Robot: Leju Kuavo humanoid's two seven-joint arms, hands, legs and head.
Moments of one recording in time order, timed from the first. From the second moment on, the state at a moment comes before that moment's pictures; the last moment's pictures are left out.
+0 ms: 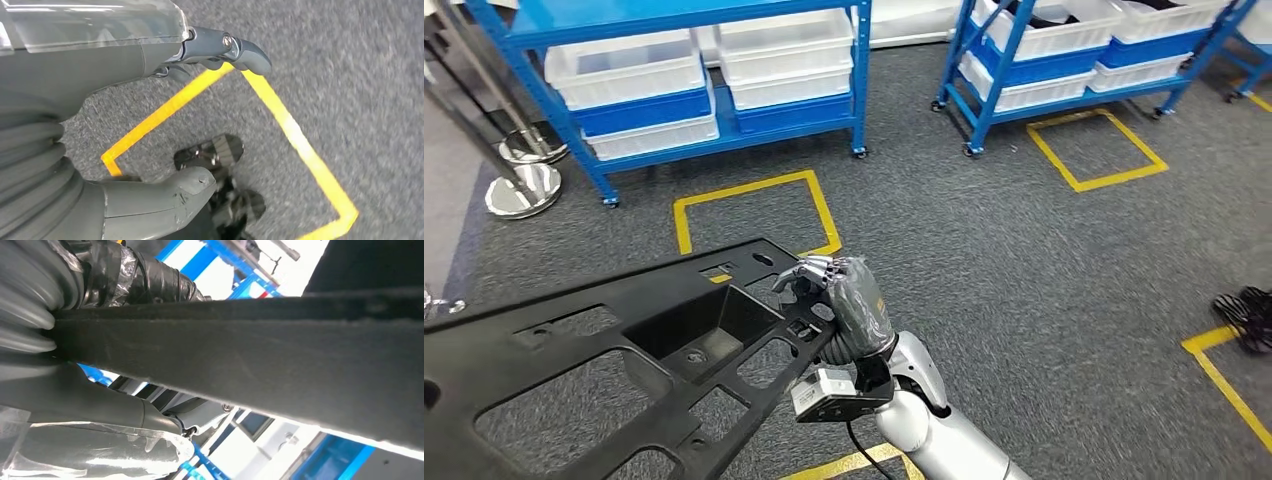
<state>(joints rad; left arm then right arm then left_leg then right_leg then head) -0.18 -0.17 0.85 -0.21 -1.10 0.00 -0.34 -0.39 0.11 0.70 -1.45 0.44 -0.48 -0.40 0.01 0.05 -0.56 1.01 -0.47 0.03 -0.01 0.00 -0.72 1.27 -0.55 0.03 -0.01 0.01</state>
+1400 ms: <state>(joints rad) -0.16 -0.18 0.84 -0.21 -1.08 0.00 -0.36 -0.39 0.13 0.72 -1.46 0.47 -0.46 -0.39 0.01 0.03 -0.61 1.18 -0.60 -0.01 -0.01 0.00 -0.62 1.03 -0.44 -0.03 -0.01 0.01</state>
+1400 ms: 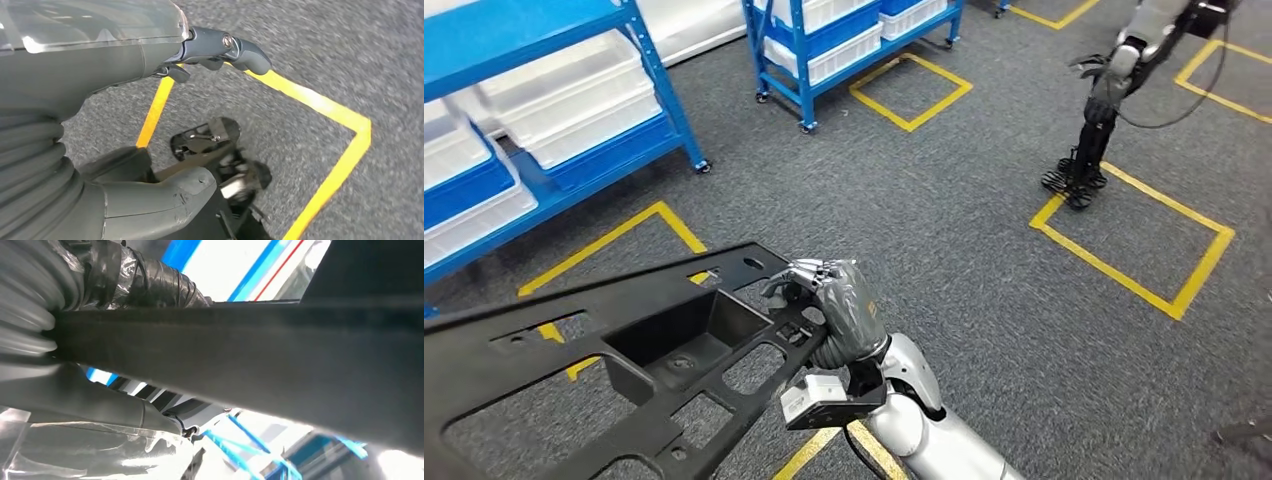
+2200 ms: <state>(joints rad) -0.14 -0.16 0.83 -0.21 -1.10 -0.04 -0.28 -0.42 0.15 0.73 -1.45 0.47 -0.44 -0.37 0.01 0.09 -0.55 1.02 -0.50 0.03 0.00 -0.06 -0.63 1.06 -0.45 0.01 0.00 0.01</state>
